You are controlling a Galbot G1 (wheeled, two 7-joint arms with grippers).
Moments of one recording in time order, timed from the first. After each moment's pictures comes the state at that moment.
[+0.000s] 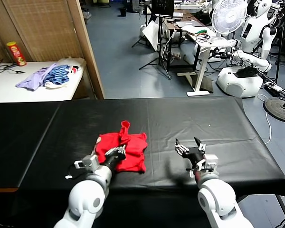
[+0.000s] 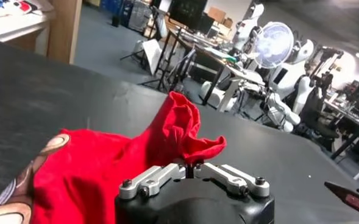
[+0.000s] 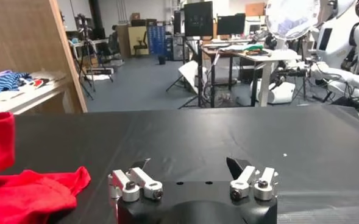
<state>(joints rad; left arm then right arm) 1.27 -1.39 -0.30 -2.06 -0.60 0.53 -0.26 -1.25 1.29 0.36 2.07 0.37 -0.52 0.24</state>
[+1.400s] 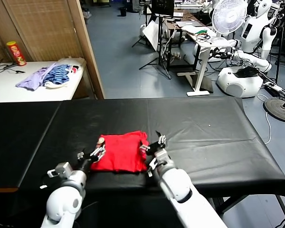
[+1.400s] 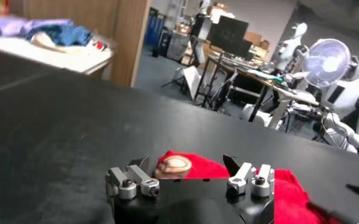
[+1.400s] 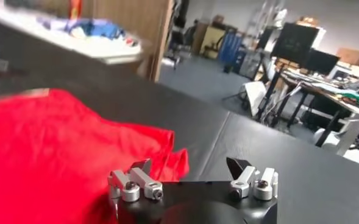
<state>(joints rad) 1.35 -1.37 -0.57 -1.96 -0.65 0.40 -0.15 -1.01 1.34 0.04 1.83 0.15 -0.45 0.16</state>
